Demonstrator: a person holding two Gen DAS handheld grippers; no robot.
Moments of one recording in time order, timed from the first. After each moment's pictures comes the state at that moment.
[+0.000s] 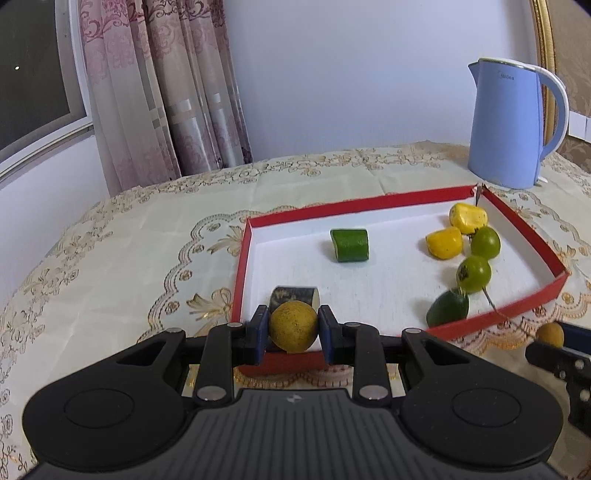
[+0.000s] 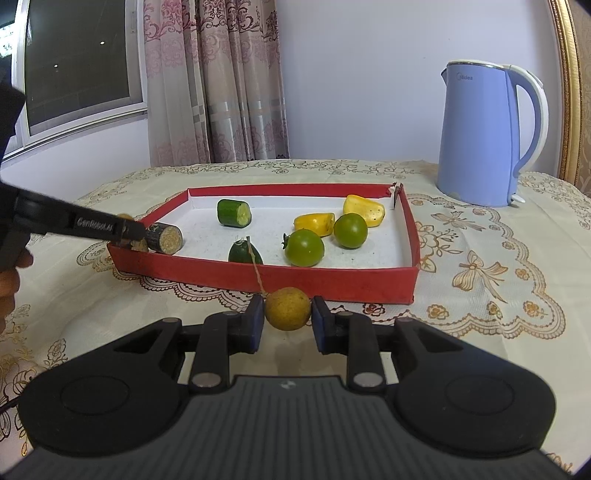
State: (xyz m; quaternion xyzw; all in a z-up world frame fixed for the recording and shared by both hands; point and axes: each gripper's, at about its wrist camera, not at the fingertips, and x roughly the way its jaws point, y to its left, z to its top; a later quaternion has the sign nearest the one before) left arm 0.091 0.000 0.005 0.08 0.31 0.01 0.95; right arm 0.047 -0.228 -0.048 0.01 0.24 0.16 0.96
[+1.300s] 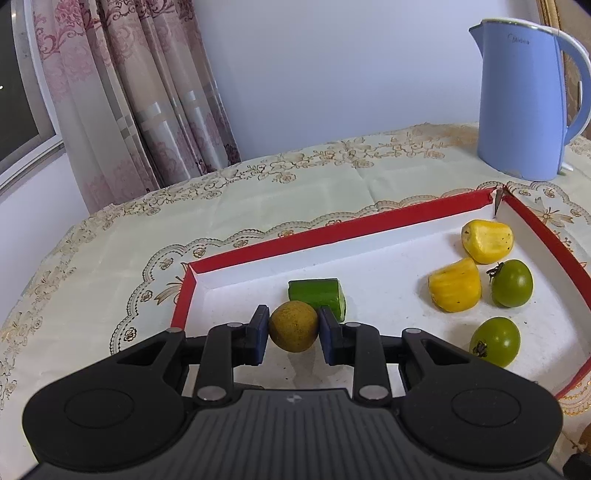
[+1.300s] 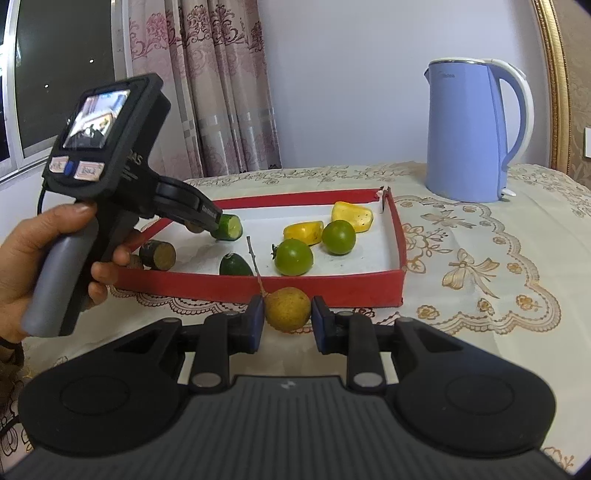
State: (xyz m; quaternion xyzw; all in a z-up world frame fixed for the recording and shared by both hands) left arm 0.182 -0.050 -0.010 0.13 0.33 0.01 0.94; right arm 0.044 -0.237 -0.046 0.05 0.23 0.14 0.96
